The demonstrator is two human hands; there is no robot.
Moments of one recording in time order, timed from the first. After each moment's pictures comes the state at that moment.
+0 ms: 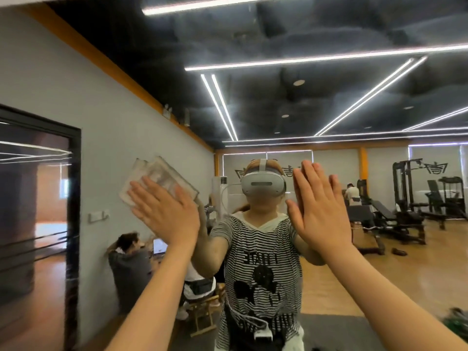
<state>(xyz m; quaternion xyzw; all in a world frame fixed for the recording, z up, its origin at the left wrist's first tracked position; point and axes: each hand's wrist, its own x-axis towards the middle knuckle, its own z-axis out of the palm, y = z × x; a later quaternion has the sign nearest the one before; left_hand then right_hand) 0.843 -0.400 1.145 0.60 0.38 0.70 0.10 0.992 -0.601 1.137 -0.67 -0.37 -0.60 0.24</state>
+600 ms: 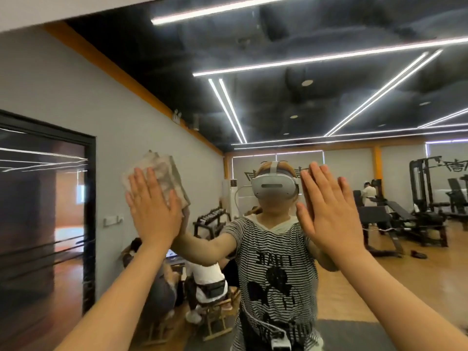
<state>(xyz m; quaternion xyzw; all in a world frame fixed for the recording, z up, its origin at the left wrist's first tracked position) 0.800 -0.348 1.151 0.70 0.31 0.65 -0.03 0.992 -0.603 1.136 -0.66 -0.37 -0.60 0.25</state>
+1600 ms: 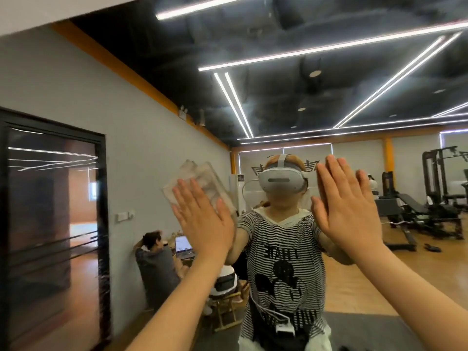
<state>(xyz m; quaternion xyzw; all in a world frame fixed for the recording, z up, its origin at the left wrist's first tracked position) 0.839 -0.406 1.120 0.70 0.31 0.64 0.00 0.987 -0.600 1.133 -0.67 -0.35 -0.61 0.23</state>
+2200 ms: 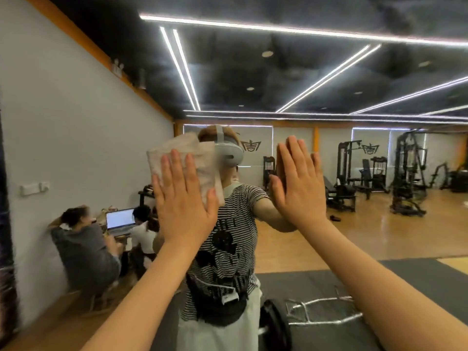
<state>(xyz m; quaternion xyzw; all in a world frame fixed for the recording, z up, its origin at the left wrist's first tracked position) 0.864 -0.422 1.105 0.74 0.20 0.63 -0.11 0.982 -0.601 1.135 -0.67 -0.34 -0.61 0.23</state>
